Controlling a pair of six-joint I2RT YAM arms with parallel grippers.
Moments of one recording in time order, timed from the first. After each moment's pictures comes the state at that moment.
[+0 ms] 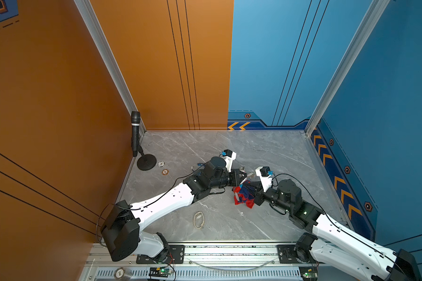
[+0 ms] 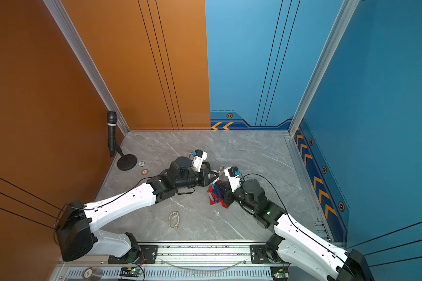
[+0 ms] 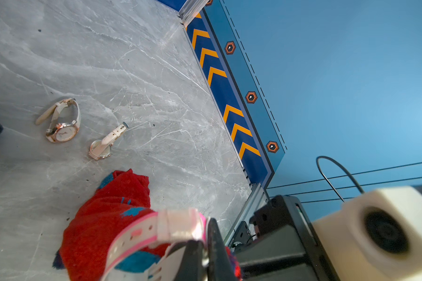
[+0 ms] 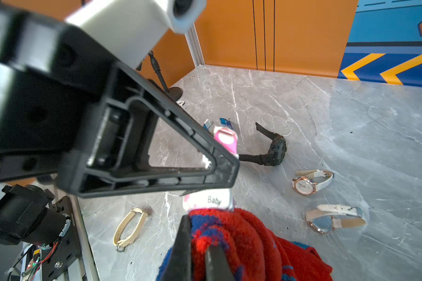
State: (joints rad) left arm -0.84 1.41 0.99 0.01 0.27 -0.85; right arm 0.73 0.82 0.51 0.05 -0.13 0.26
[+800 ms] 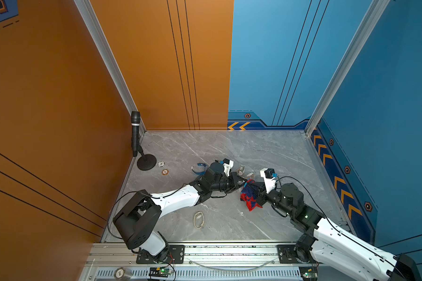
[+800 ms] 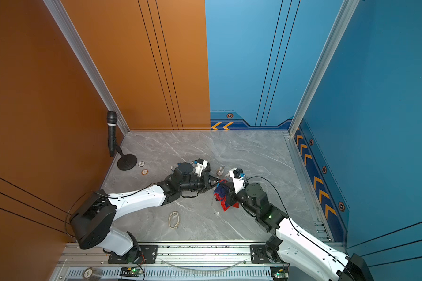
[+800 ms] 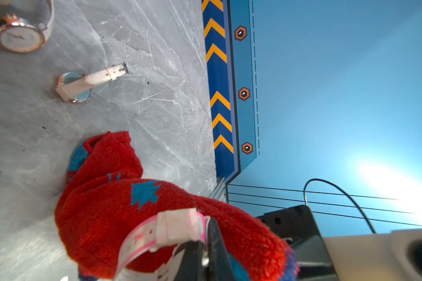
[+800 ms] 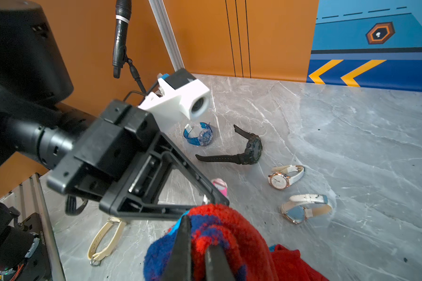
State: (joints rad) left arm -0.78 1.54 0.83 0.39 0.46 -1.23; right arm 0.71 0.78 0.42 0.10 -0.04 0.26
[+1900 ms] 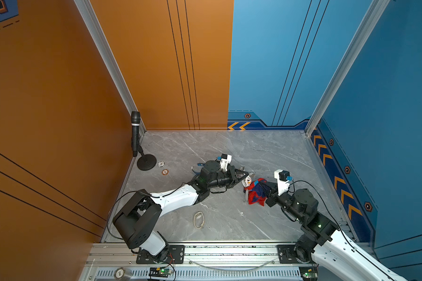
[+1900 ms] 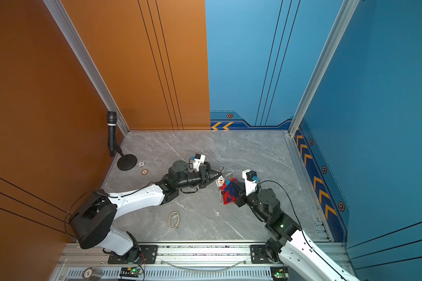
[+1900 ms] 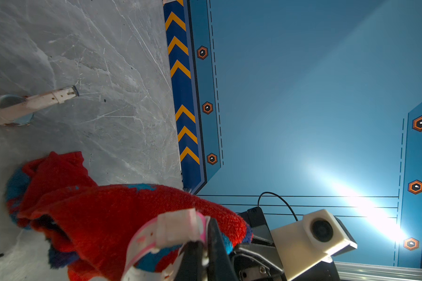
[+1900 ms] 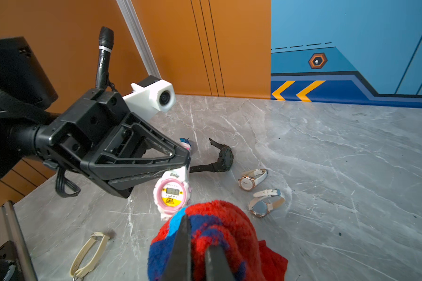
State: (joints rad) left arm -0.75 1.55 0.82 0.56 0.49 -1.34; right arm 0.66 0.56 0.40 -0.04 0.01 0.25
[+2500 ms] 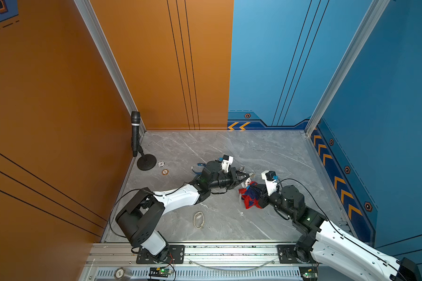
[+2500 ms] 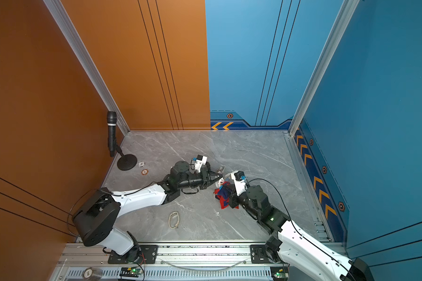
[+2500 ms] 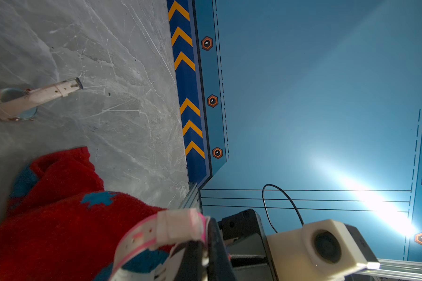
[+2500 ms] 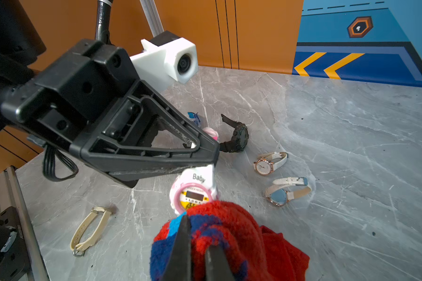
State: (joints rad) left arm -0.77 1.58 0.83 0.56 0.52 -1.30; right arm 0.72 0.74 0.41 0.02 0.01 0.23
